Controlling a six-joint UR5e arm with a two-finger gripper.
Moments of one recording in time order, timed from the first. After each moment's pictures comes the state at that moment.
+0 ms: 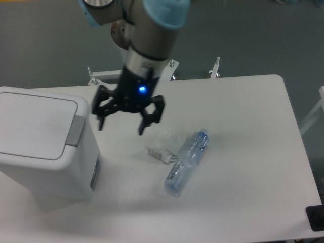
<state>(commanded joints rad) 2.28 -1.73 -1.50 -1.27 1.11 0.19</state>
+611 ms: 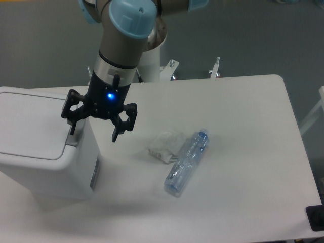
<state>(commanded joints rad) 2.26 -1.74 -1.50 -1.14 1.11 0.19</state>
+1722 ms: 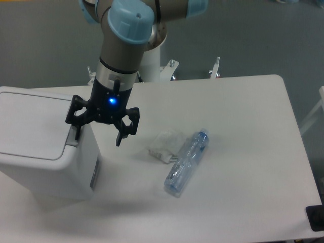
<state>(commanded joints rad) 2.26 -1.74 -1.54 -1.14 1.15 0.19</state>
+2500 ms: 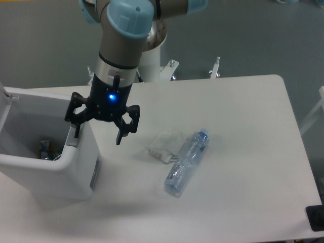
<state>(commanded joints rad) 2.32 -1.72 -1.50 -1.14 1.15 0.21</state>
